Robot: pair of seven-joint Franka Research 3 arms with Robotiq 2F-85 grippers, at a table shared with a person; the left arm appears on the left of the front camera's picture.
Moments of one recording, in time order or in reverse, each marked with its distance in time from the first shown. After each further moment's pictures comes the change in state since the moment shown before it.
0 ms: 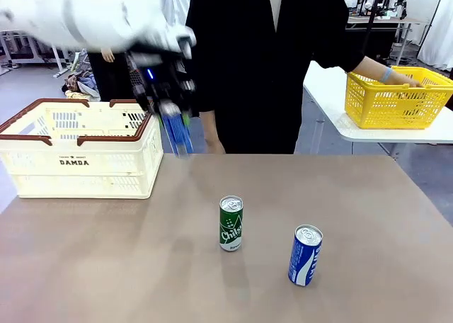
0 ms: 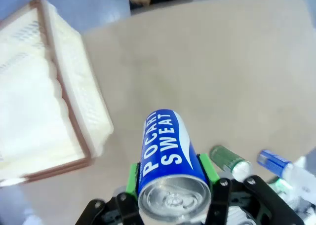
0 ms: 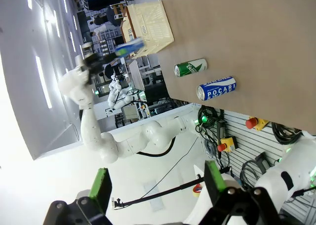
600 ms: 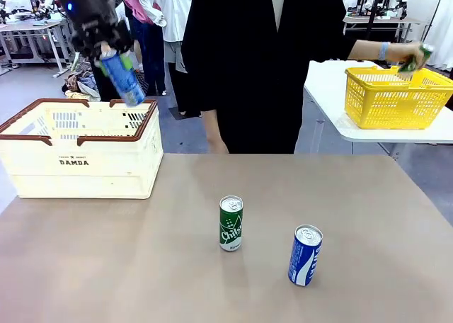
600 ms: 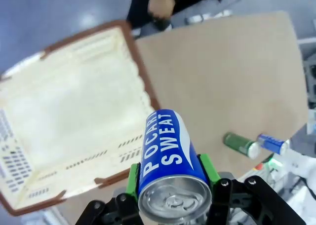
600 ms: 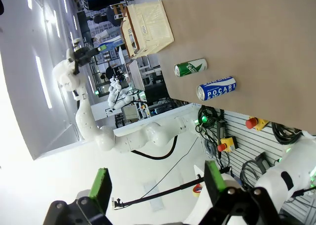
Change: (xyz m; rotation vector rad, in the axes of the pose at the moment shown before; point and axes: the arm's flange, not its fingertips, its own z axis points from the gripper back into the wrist) left arm 0.068 0.159 0.046 -0.149 0.094 0.006; right arm 0.000 0.000 0.000 0.000 0.000 0.000
